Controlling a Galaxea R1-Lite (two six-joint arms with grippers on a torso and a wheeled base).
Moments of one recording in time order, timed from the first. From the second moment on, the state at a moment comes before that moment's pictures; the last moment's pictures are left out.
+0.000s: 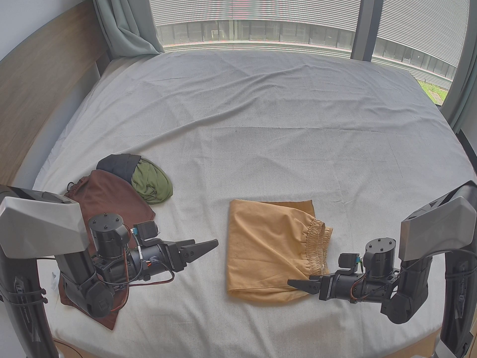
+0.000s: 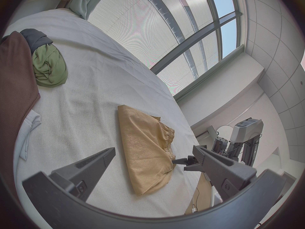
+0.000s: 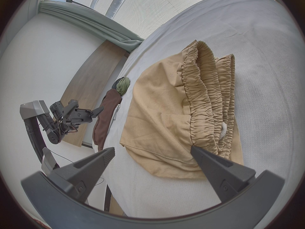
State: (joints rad) left arm -0.33 2.20 -0.42 -1.55 -0.56 -0.52; right arm 0.43 2.34 -0.29 -1.54 0.43 0.49
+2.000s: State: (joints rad) left arm -0.33 2.20 -0.42 -1.55 -0.56 -0.51; right arm 0.29 2.45 -0.67 -1.54 0.39 0.54
